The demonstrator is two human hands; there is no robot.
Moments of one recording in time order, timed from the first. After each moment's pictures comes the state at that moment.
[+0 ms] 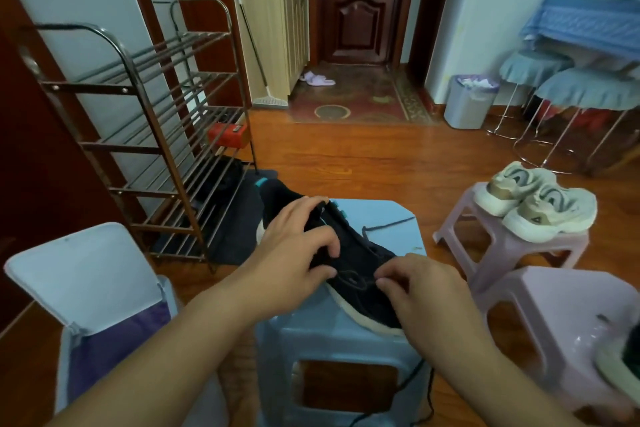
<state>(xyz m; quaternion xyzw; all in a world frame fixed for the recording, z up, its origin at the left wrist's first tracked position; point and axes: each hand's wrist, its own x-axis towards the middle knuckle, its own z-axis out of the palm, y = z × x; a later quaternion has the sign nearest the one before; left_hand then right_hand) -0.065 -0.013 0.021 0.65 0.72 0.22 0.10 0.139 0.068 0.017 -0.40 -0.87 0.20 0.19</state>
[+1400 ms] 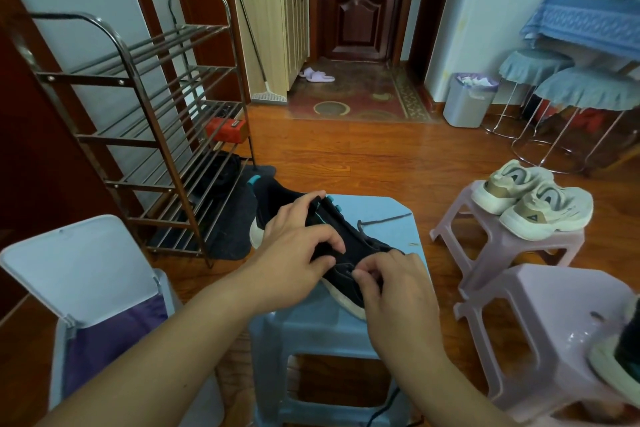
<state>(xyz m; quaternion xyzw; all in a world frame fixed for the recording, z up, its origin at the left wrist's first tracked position) -0.056 -0.008 0.020 0.61 0.73 0.25 0.14 0.113 0.051 -0.019 -0.41 -0.83 0.19 0.31</state>
